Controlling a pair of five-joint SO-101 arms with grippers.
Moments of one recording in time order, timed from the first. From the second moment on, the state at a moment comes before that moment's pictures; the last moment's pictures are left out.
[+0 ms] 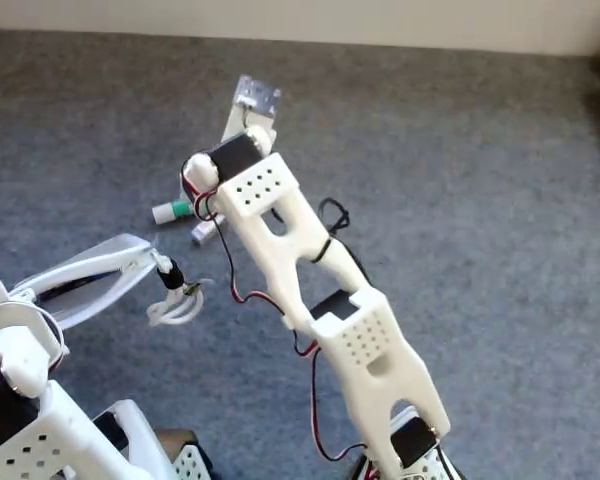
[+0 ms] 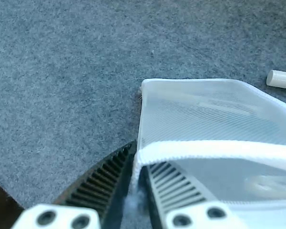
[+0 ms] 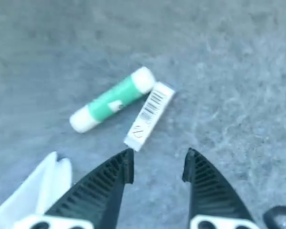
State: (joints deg) left arm -45.6 -63.9 29.1 95.0 -2.3; right arm -41.0 45.0 -59.6 90.1 -48.5
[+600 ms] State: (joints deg) left arm -45.6 -63.9 29.1 95.0 -2.3; right arm -41.1 55.0 -59.6 85.0 -48.5
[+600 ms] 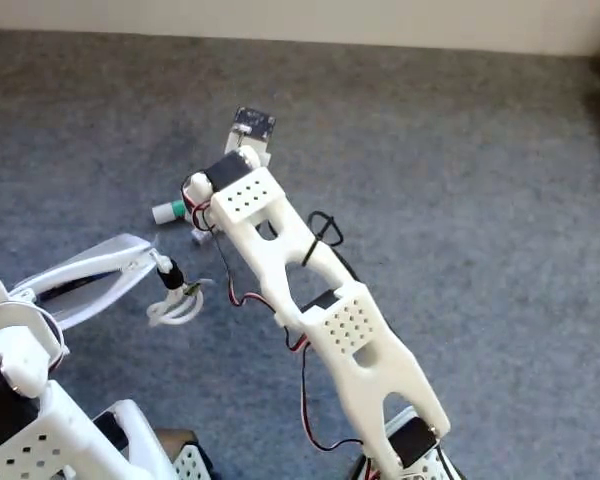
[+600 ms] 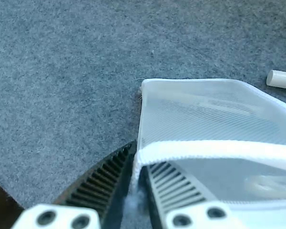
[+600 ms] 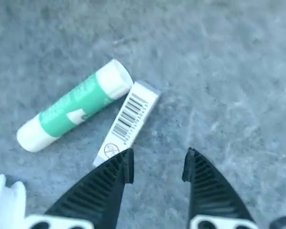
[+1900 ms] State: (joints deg) left arm -45.6 -63.9 29.8 95.0 -2.3; right arm -42.8 55.1 -65.2 72.9 -44.0
